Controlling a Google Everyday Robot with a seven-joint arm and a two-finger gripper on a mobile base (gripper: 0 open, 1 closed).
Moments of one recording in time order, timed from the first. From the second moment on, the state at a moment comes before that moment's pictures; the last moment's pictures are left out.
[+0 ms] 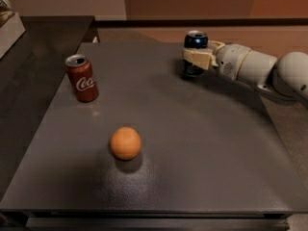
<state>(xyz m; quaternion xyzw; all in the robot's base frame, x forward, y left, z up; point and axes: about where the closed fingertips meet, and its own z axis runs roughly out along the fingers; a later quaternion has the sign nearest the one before) 0.675 -0.122 0.921 -0.28 0.67 0.30 0.62</state>
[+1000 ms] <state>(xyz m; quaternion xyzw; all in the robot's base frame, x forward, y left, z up) 0.678 -0.134 0.908 -0.28 0.66 0.30 0.63</state>
